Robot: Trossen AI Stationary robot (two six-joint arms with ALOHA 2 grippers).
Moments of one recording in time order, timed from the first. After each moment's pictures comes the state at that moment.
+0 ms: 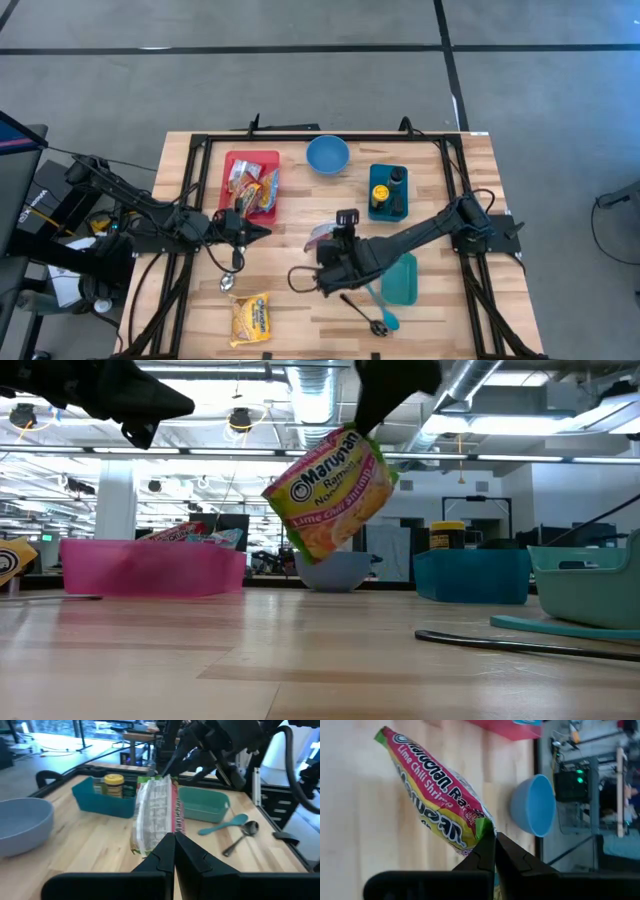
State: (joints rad) left arm -0.44 0.79 0.31 0.28 -0.53 -0.18; right arm 0.40 2.09 1.93 -1.33 0.86 0.28
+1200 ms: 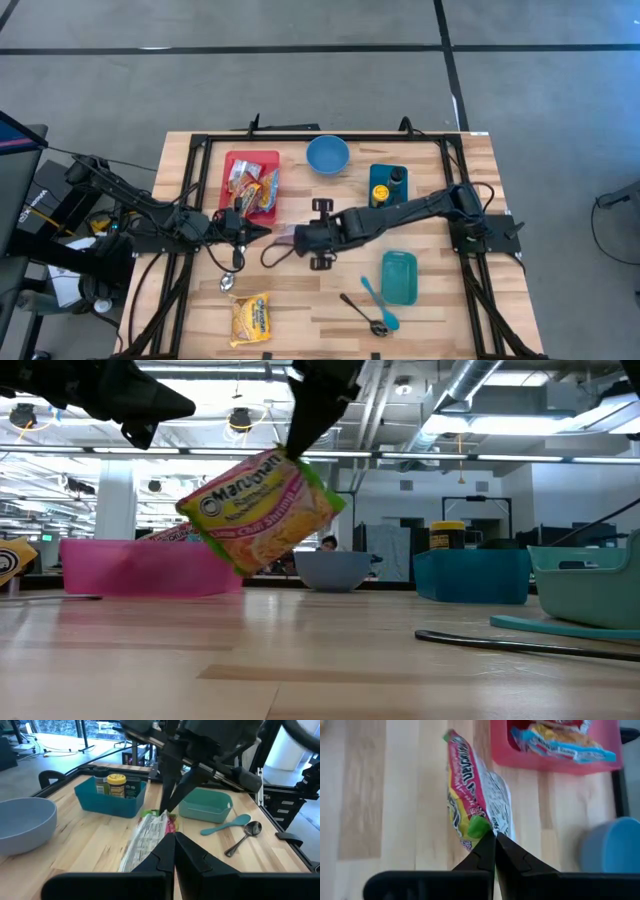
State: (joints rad) left arm -0.44 0.79 0.31 0.28 -0.54 -0.18; right arm 0.23 2.09 1.93 -0.95 0.43 0.06
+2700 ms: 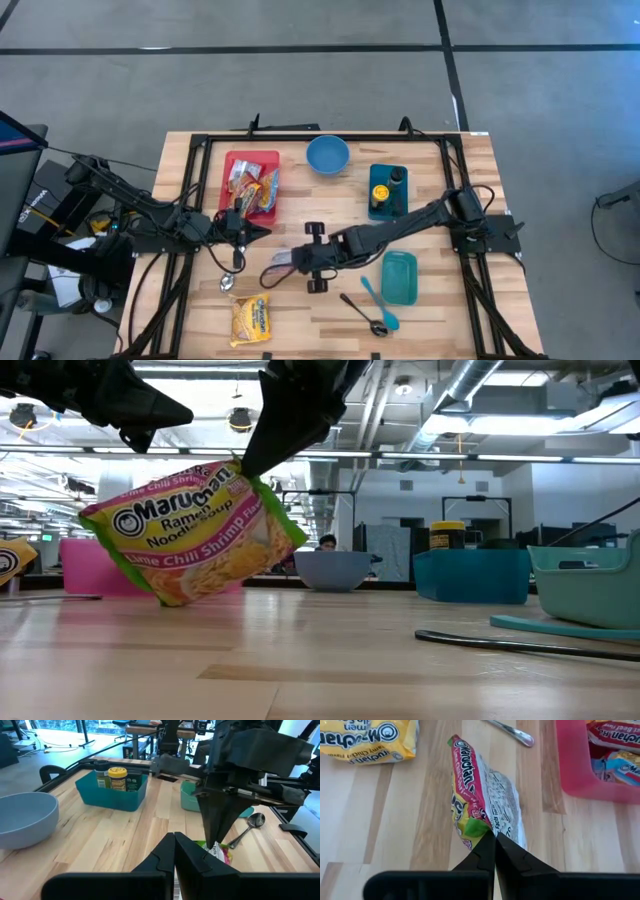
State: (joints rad) left arm -0.44 0.79 0.31 0.24 -0.54 -0.18; right arm 0.29 2.09 1.73 -0.59 0.28 0.08
